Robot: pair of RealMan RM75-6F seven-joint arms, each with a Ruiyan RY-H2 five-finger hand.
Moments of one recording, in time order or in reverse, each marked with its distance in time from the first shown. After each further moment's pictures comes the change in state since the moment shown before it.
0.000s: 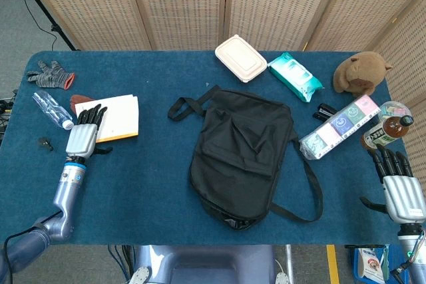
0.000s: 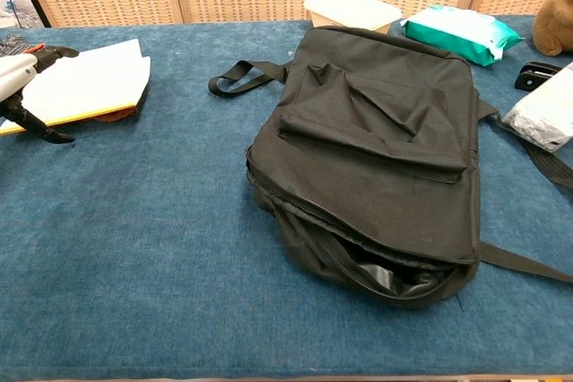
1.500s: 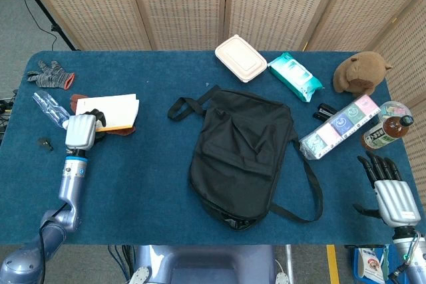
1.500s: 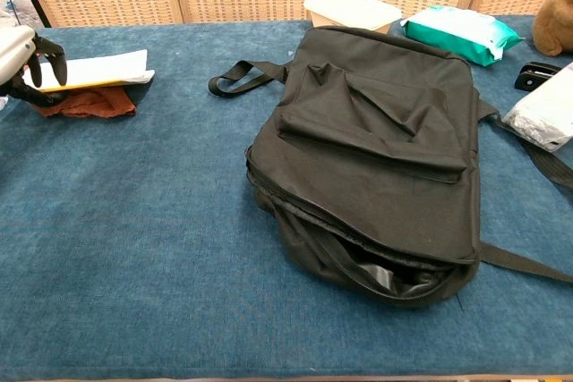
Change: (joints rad) left arm -0.083 -0.183 0.003 0.395 0.028 0.121 -0.107; right arm -0.001 0.018 -0.019 -0.024 -0.038 -0.073 0.027
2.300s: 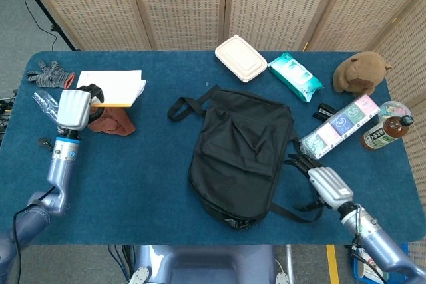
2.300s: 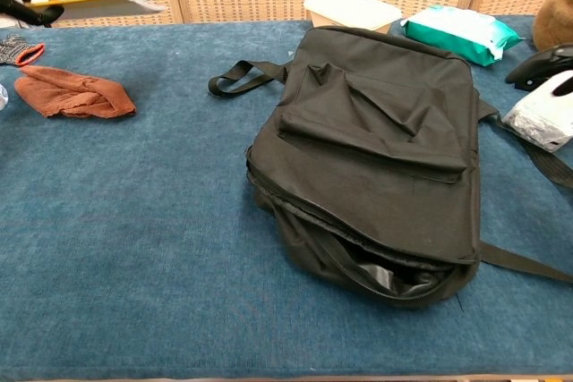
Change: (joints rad) left arm -0.061 0.231 -0.022 -0.285 0.029 0.116 0.054; right arm 0.288 0.090 0.035 -0.268 -0.026 -0.403 0.278
